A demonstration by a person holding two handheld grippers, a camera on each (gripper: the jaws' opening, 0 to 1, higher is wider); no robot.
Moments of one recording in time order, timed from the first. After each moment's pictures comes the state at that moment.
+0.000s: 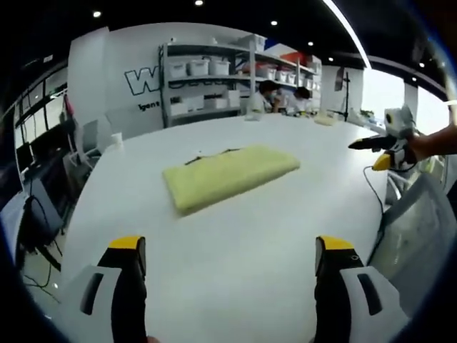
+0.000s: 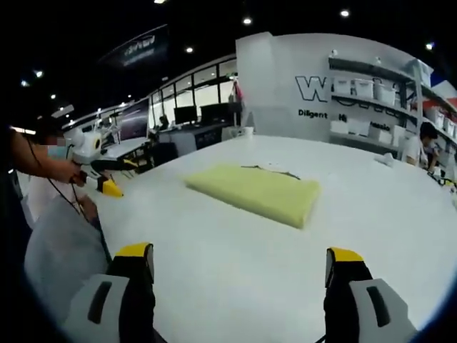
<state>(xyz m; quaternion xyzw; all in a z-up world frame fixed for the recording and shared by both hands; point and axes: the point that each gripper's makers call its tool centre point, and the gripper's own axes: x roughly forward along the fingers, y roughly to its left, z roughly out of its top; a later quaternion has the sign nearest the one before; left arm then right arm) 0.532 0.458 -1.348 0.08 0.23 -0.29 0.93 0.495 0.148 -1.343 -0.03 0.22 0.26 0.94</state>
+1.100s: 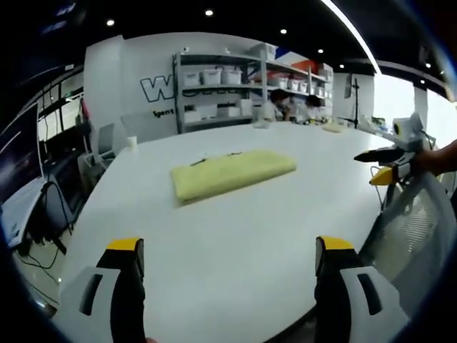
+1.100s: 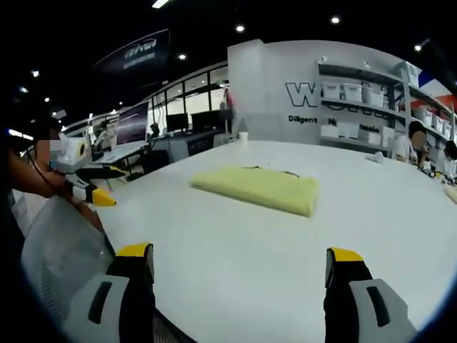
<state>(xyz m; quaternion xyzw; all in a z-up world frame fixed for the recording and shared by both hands) 0.484 0.455 -1.349 0.07 0.21 -0.24 0.94 0.464 0.165 -1.351 -0.01 0.20 0.23 0.95</state>
